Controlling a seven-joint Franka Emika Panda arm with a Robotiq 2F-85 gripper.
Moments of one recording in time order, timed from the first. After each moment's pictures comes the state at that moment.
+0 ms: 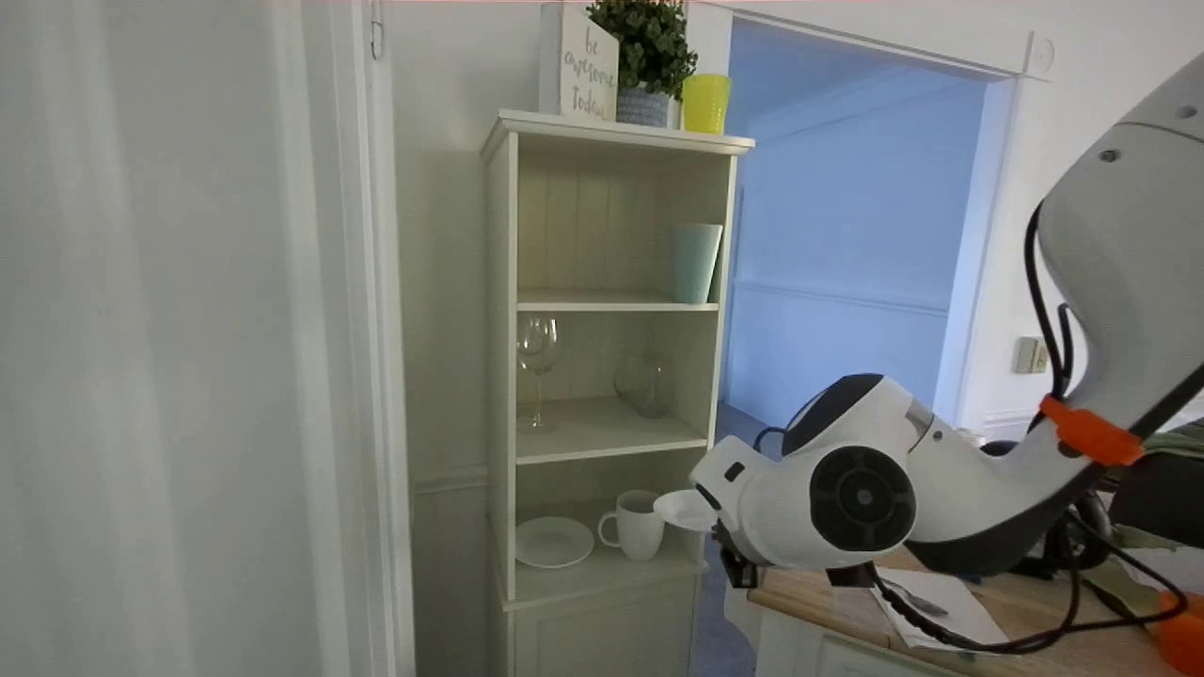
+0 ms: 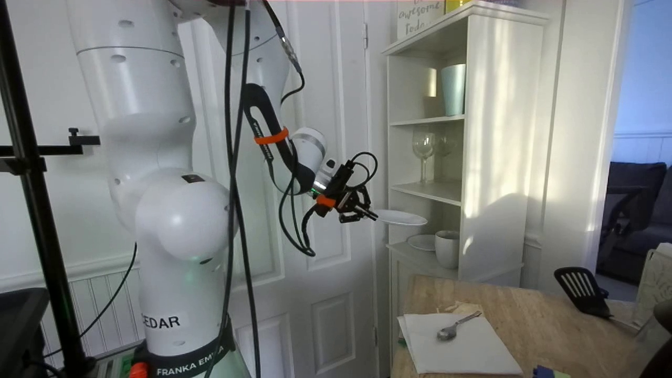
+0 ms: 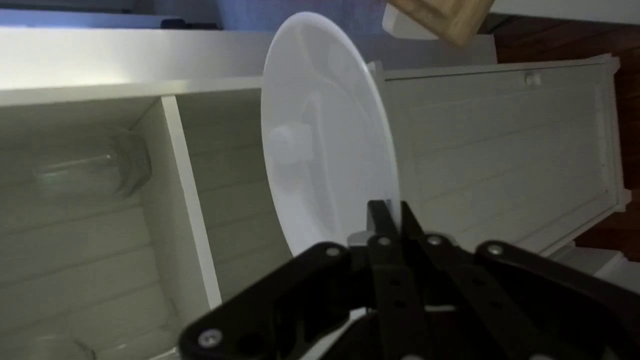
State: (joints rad) arm 0.25 -0.07 0.26 -2.56 -1.66 2.43 0.80
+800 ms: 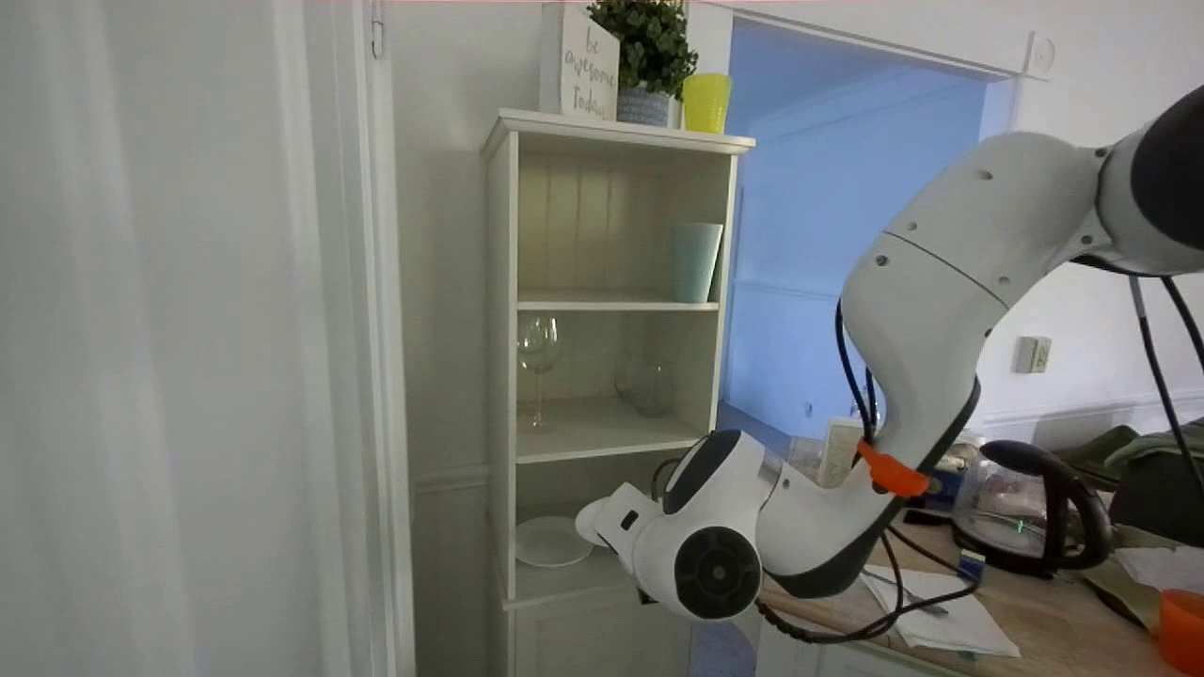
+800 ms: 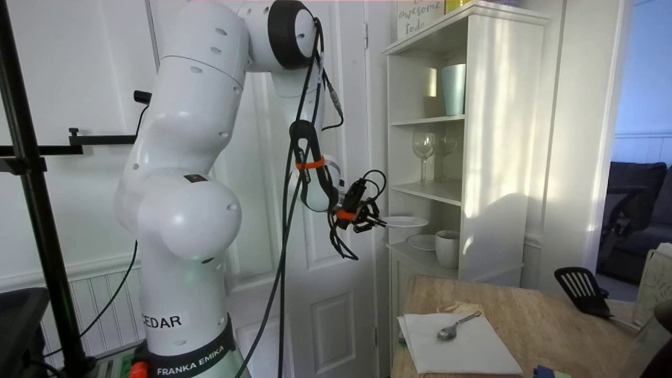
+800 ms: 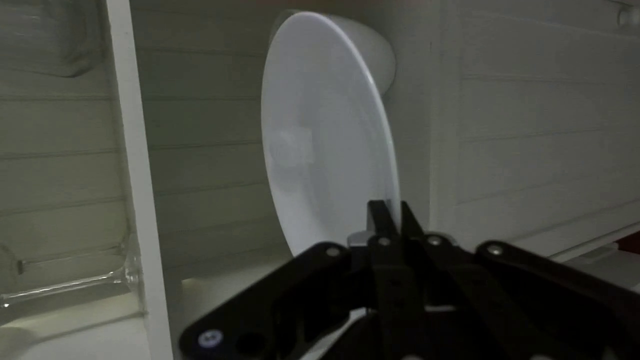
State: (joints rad) arm 0.28 0.37 0.29 -2.20 -1.91 2.27 0.86
